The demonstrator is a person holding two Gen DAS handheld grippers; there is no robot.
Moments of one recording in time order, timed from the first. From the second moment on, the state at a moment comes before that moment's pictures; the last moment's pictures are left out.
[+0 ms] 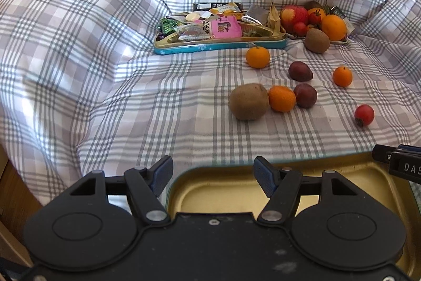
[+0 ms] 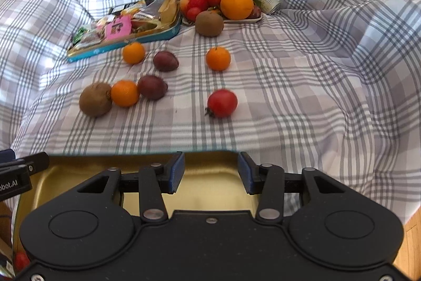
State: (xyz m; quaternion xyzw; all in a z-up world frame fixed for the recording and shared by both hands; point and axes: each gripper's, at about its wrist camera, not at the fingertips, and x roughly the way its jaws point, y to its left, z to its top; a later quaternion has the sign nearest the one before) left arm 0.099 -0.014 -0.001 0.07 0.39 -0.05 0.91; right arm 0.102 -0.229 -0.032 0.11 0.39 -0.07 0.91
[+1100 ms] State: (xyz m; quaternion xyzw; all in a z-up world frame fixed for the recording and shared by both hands) left arm 0.267 -0.066 0.006 0.10 0.37 -0.11 0.91; right arm 0.229 -0.259 -0.036 0.11 0.37 -0.09 0.92
